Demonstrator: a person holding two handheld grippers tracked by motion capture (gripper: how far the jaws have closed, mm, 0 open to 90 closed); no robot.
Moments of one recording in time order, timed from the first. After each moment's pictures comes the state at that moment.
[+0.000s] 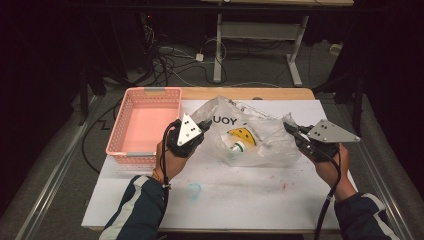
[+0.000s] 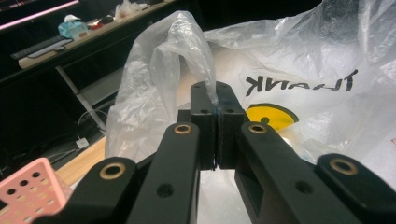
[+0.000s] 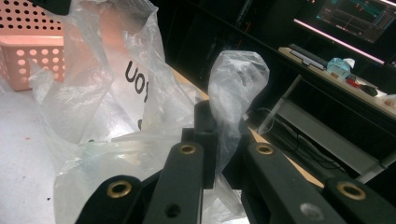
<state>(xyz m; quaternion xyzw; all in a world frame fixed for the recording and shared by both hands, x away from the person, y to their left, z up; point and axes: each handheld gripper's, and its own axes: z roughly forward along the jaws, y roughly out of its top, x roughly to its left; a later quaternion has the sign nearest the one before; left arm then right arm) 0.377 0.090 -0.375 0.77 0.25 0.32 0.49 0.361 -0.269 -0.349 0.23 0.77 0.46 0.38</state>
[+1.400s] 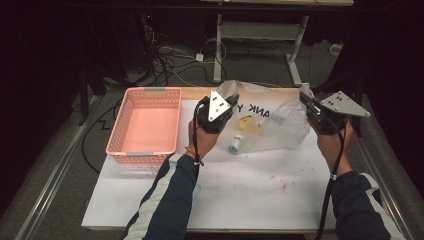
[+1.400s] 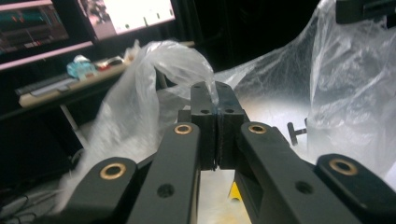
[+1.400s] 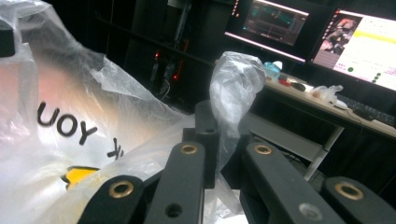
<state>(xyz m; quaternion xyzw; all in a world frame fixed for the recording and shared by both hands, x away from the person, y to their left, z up) 0.429 0.024 -0.344 0.71 0.25 0.34 0.56 0.416 -0.292 -0.325 0.32 0.68 0.49 0.45</state>
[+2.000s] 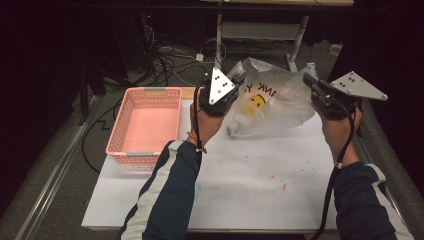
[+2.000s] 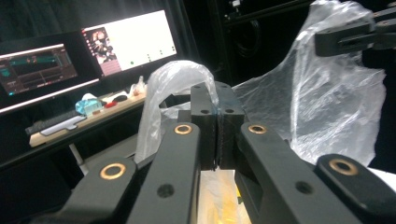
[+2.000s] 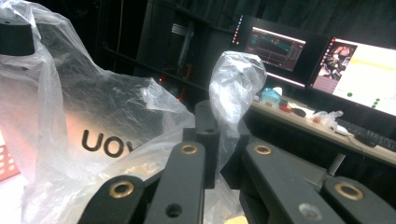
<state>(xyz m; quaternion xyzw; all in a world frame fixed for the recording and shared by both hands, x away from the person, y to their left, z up) 0.422 0.017 -0.283 0.69 0.21 0.36 0.59 0.415 -0.282 -0.272 0.30 0.66 0.52 0.45</state>
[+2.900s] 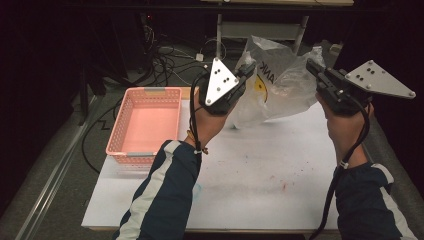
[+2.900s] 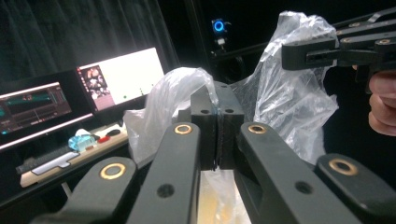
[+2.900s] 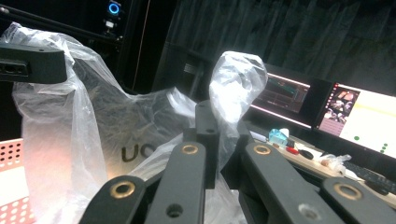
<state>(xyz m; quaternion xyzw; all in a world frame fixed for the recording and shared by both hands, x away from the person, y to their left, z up) 0.385 0.019 -0.244 0.67 0.18 0.37 0.62 0.378 -0.265 -0.226 0.25 0.64 0.57 0.46</state>
